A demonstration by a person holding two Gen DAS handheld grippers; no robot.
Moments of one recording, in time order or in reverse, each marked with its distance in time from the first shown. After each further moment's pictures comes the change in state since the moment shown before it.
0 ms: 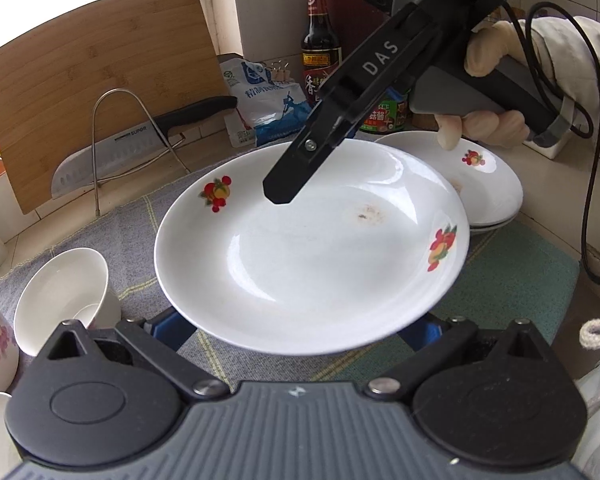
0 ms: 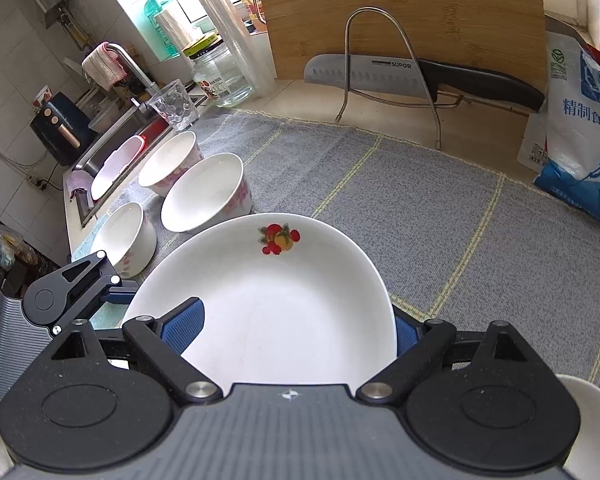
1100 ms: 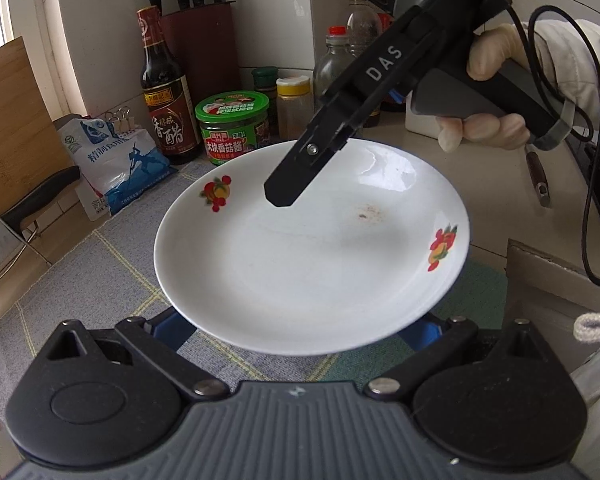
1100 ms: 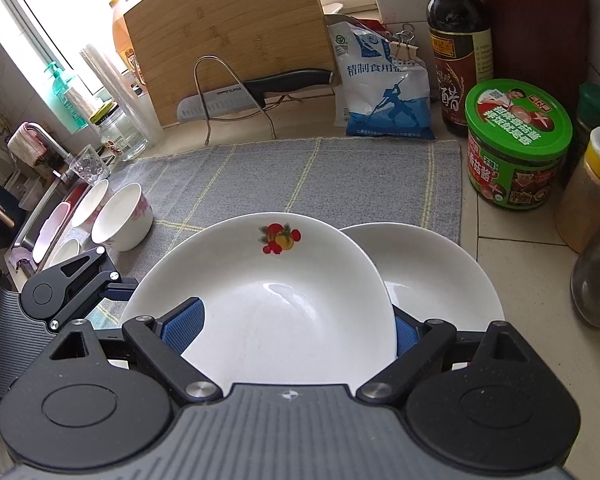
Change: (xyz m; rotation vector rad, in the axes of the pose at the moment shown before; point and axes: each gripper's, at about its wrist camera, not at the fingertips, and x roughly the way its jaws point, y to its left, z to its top) left arm 0.050 -0.055 0.041 0.241 -0.030 -0.269; right arm -0.098 -0.058 -0.091 0.251 -0.138 -0.210
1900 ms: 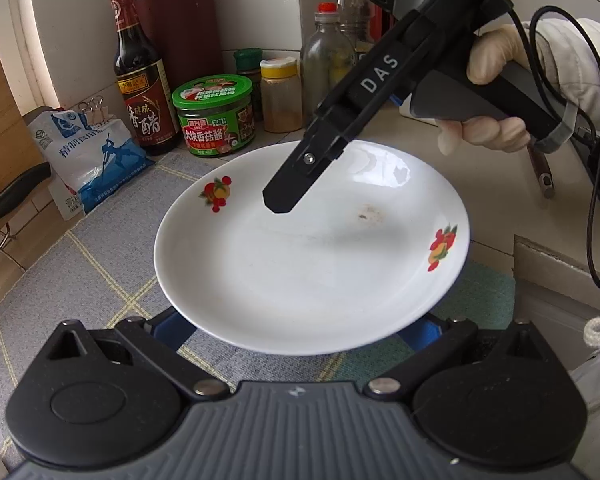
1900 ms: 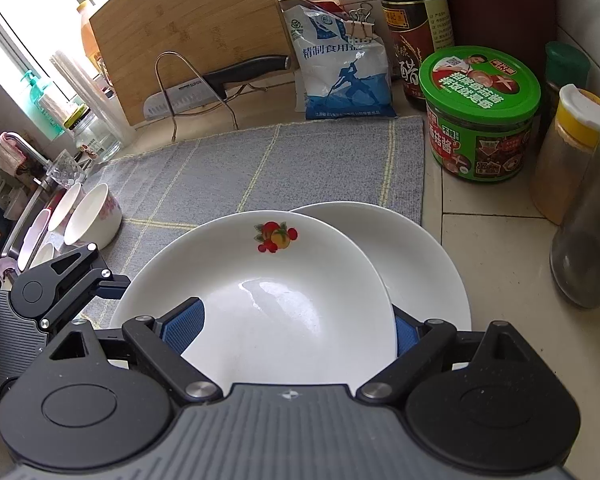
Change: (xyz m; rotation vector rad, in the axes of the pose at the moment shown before) left arm 0.027 0.006 0.008 0.017 0.041 -0.035; right arm 0.009 -0.032 -0.009 0.051 0.014 -0.023
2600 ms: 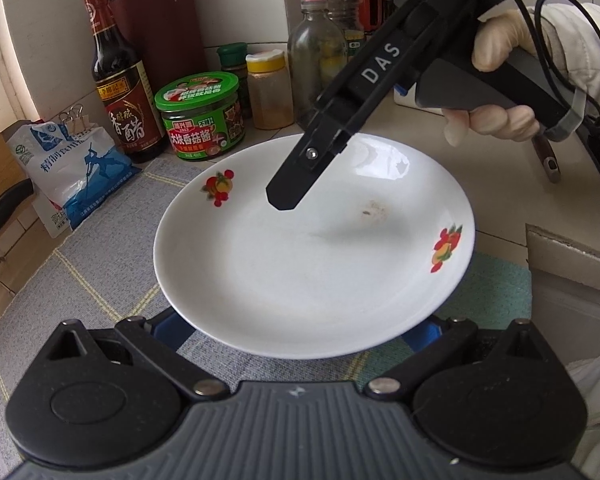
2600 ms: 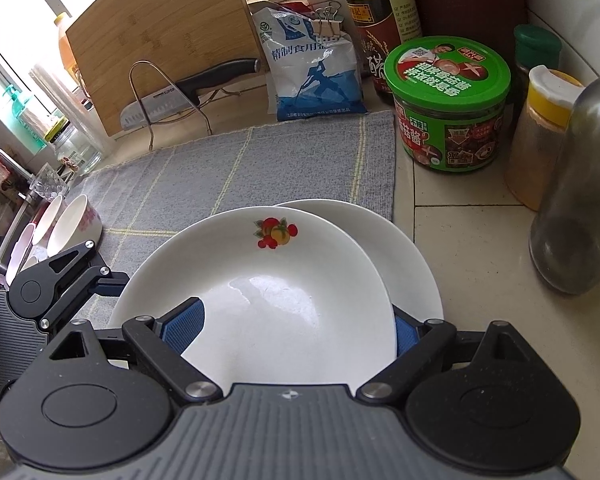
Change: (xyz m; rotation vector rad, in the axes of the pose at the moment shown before) left arm 0.021 0.005 0.006 0.065 0.012 -0.015; right arm -0.002 -0.013 -0.004 0.048 -0.017 -0.039
